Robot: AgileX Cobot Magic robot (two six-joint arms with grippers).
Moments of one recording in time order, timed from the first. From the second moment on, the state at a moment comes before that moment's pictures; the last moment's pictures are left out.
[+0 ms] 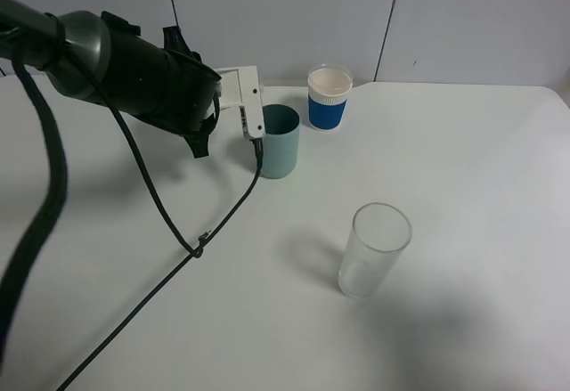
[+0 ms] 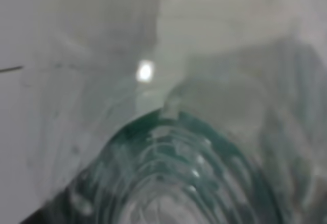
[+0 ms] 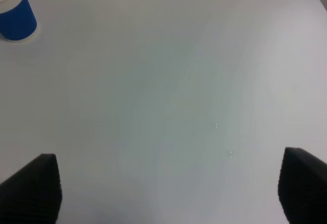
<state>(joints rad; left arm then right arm) -0.69 1.98 -1.10 -1.65 -0.87 2.57 -0.13 0.00 -0.48 0.08 1.05 -0.02</state>
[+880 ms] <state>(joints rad) -0.71 1.98 -1.10 -1.64 -0.91 2.62 -0.13 0.00 -0.48 0.08 1.05 -0.02</state>
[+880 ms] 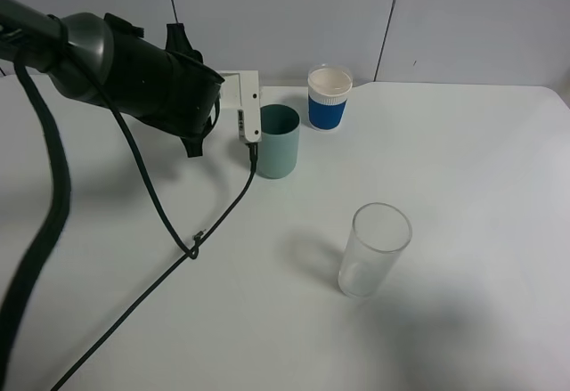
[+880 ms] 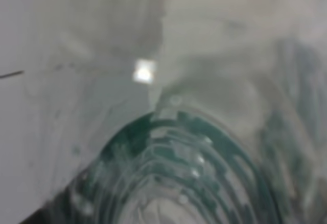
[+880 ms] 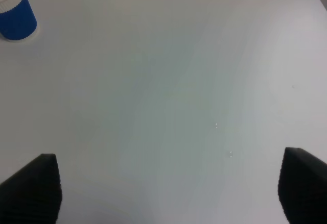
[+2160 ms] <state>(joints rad) -0.75 2.00 -1.15 -1.64 -0.92 2.68 -0.13 0.00 -0.48 0.08 1.05 -0.02</state>
